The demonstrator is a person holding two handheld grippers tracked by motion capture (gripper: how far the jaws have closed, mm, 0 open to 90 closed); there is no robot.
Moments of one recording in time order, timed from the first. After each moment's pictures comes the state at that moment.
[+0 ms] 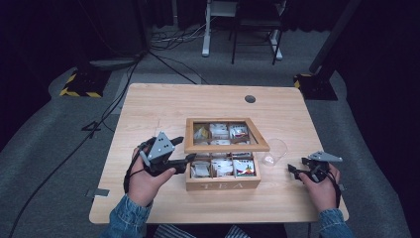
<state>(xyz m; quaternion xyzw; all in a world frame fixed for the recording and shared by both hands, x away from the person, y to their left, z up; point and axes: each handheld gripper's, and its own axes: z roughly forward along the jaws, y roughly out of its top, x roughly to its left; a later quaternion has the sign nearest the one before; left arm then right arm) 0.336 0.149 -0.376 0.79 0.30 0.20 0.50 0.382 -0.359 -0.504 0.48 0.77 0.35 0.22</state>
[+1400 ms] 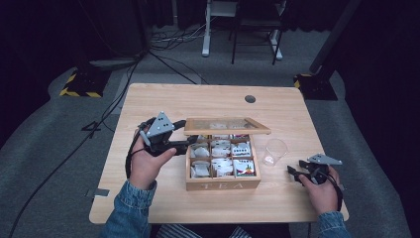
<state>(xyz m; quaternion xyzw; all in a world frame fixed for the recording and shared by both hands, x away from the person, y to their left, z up) 0.369 0.151 -0.350 0.78 0.30 0.19 0.52 0.370 -0.352 -0.502 0.49 0.77 0.36 0.22</state>
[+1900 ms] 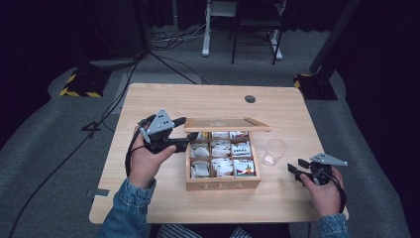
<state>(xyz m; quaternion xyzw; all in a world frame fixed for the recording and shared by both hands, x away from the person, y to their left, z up) 0.374 0.151 -0.346 0.78 0.29 0.19 0.52 0.353 -0.337 -0.469 0.49 0.75 0.38 0.22</state>
